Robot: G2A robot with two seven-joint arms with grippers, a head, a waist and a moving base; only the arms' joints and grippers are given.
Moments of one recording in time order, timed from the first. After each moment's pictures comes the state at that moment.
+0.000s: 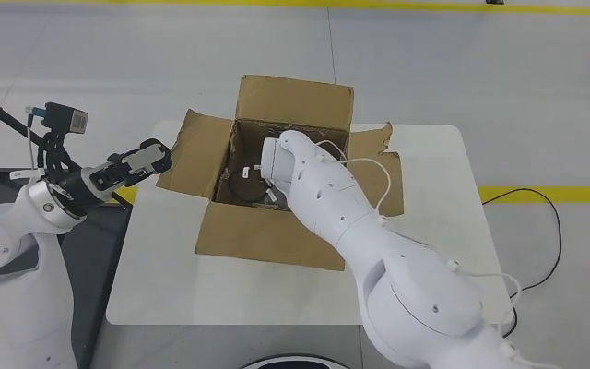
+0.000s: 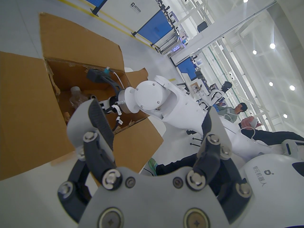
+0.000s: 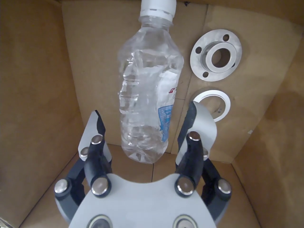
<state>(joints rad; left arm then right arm) 1.17 -1.20 -1.99 -1.91 -0.14 -0.11 -1.24 -0.08 -1.97 0.29 -0.23 -0.17 0.55 0.86</state>
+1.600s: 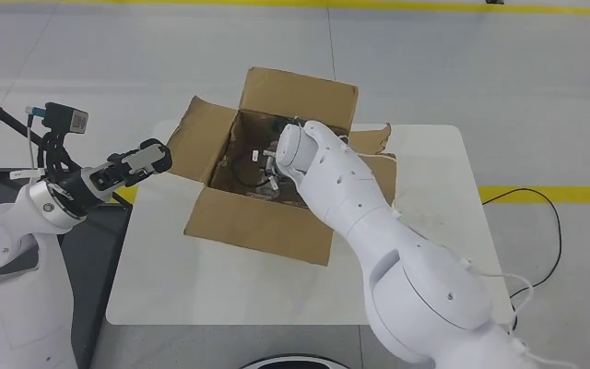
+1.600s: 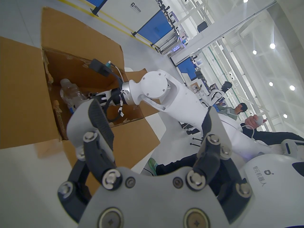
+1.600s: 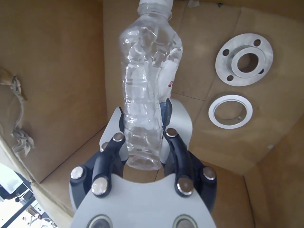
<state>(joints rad) 1.17 -1.20 -1.99 -1.91 -0.14 -0.11 -1.24 -0.06 -1.94 0.47 -0.17 -0.09 0.37 0.80</state>
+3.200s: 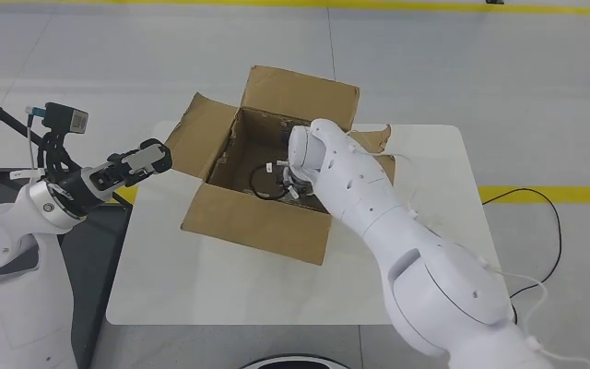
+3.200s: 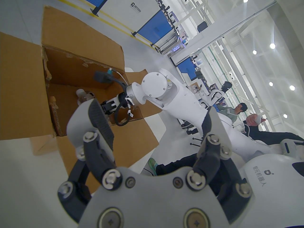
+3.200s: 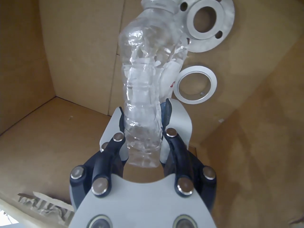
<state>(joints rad) 1.17 -1.20 -1.99 -1.91 -0.14 -0.11 -1.24 -0.10 -1.83 0.48 -0.34 -0.38 0.41 1.11</state>
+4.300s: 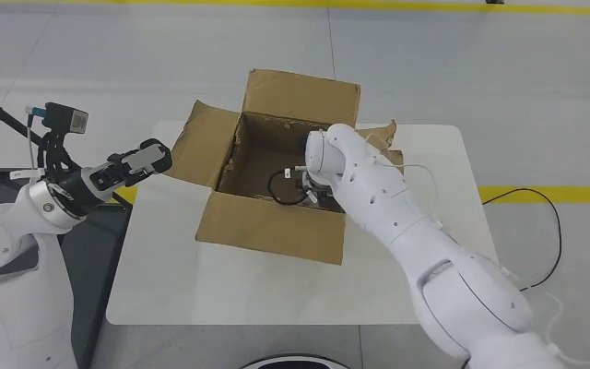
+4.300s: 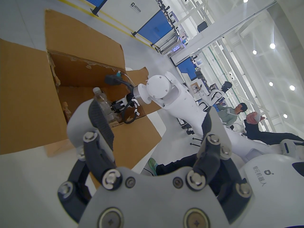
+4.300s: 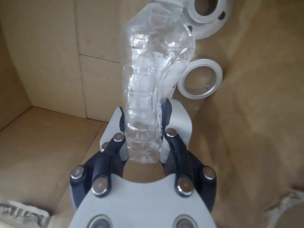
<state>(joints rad) 1.17 -1.20 -1.99 -1.91 -0.14 -0.11 -1.24 -0.24 -1.64 0.60 -0.70 -0.61 0.52 1.24</state>
